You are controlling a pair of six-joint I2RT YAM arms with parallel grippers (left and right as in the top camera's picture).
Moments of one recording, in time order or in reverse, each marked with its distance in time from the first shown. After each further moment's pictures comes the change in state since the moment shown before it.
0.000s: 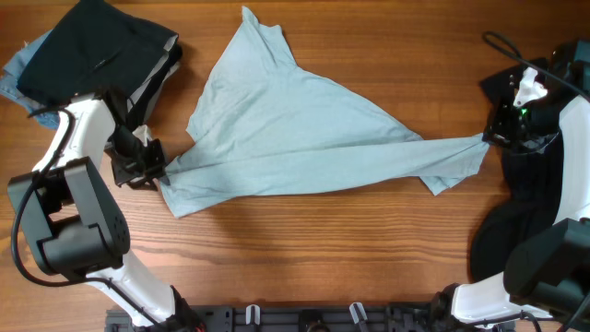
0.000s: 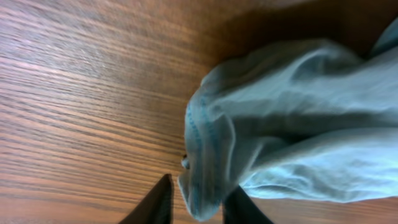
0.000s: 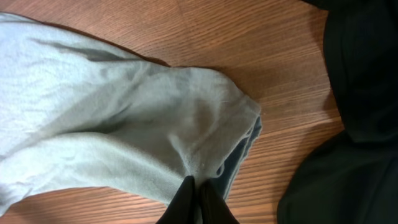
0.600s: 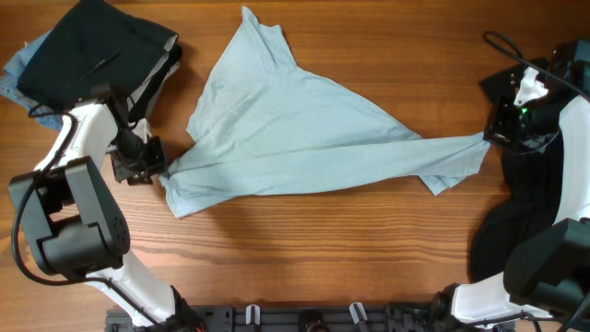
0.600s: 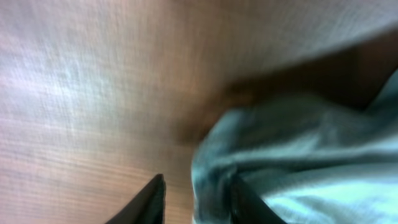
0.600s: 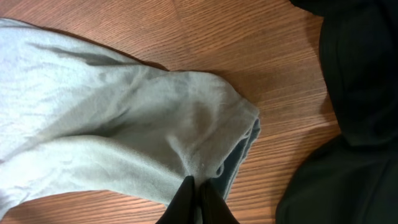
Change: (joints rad) left arm 0.000 0.000 -0.039 0.129 -0.038 0.043; right arm 0.000 0.000 0.000 0.010 0.007 0.001
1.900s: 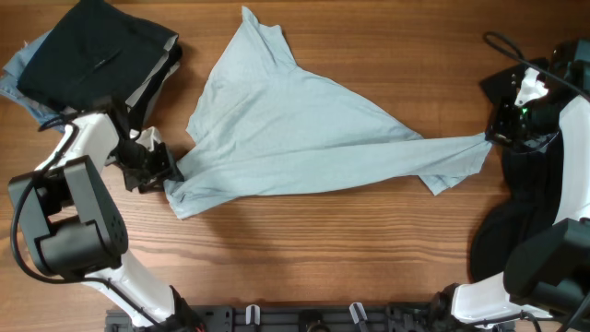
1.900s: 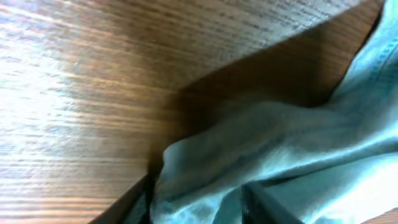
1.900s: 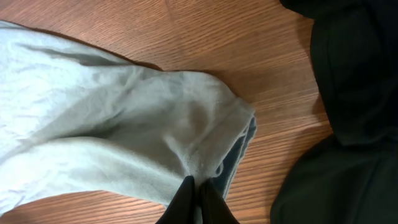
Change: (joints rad) left arm 0.022 0.000 -0.089 0.090 0.179 0.032; right arm 0.000 0.000 0.000 0.004 0.023 0.000
